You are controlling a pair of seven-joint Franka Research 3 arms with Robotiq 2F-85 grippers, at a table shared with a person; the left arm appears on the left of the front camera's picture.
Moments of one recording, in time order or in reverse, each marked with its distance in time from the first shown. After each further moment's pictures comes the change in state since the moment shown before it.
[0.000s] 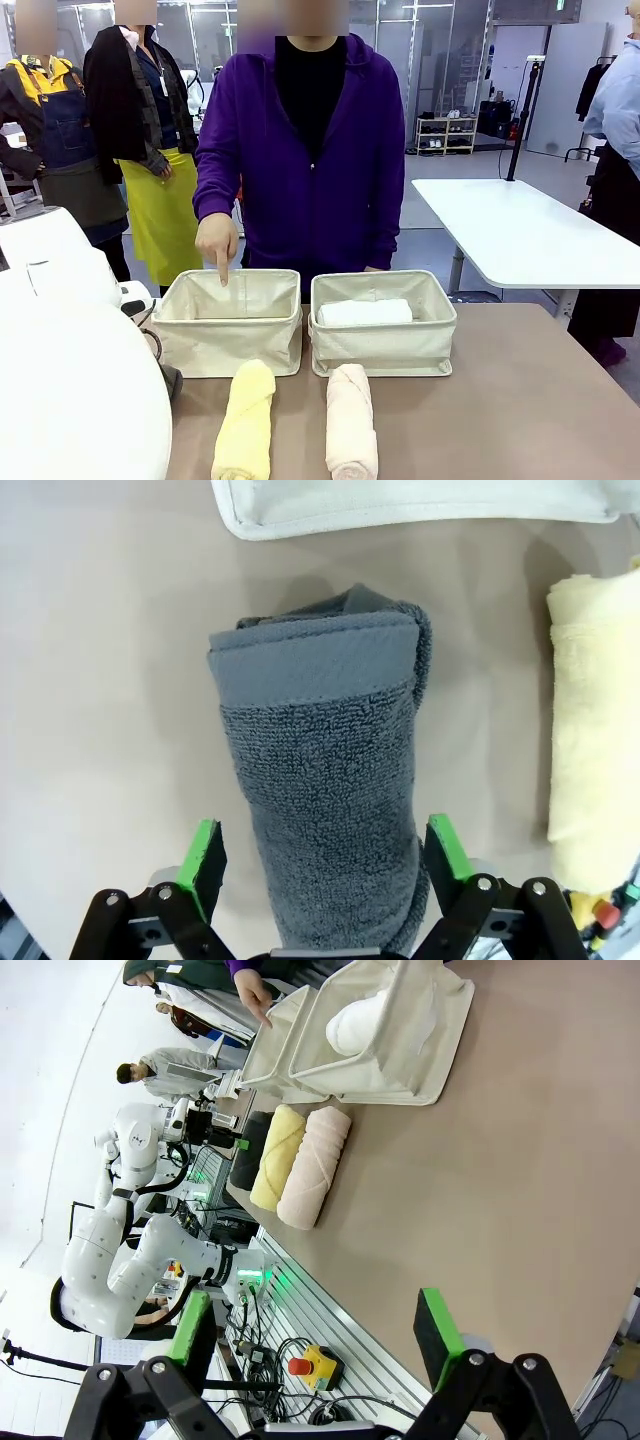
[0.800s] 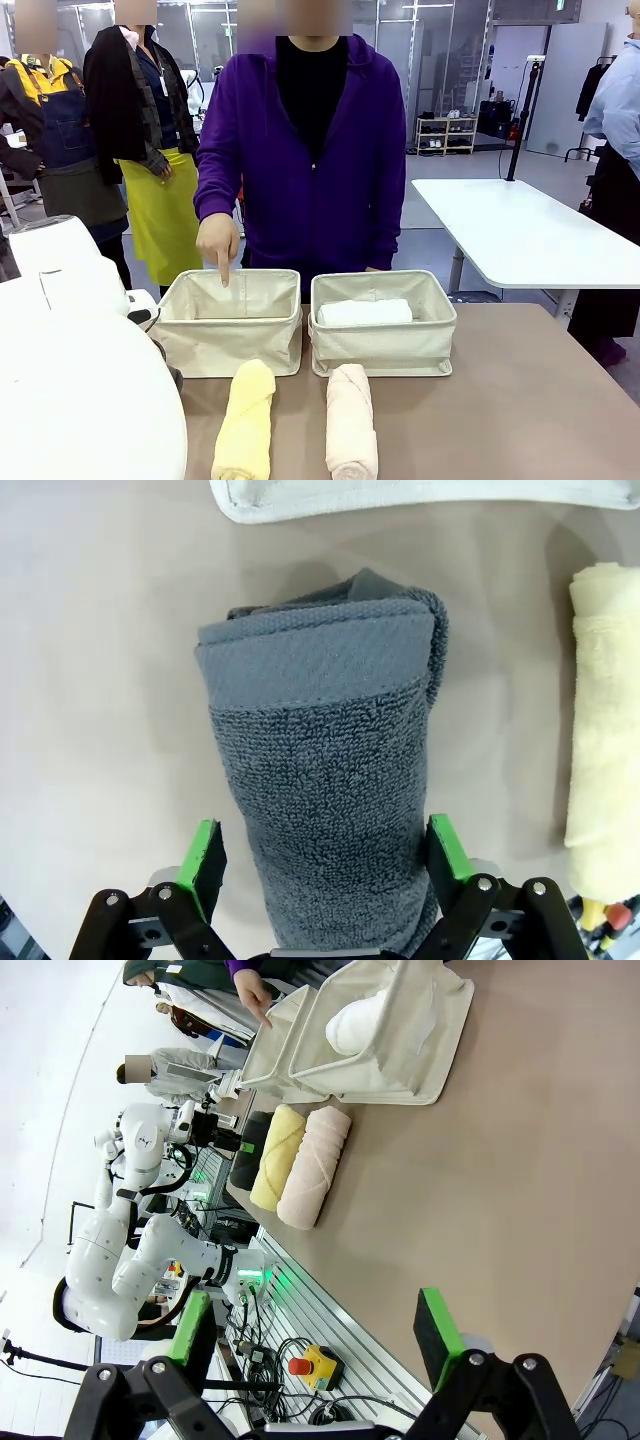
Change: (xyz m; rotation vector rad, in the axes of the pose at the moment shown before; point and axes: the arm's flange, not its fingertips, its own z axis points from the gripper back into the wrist) left arm -0.001 -0.004 -0.015 0.024 0.029 -0.011; right arm 0.000 0.000 0.000 0.000 0.000 0.000
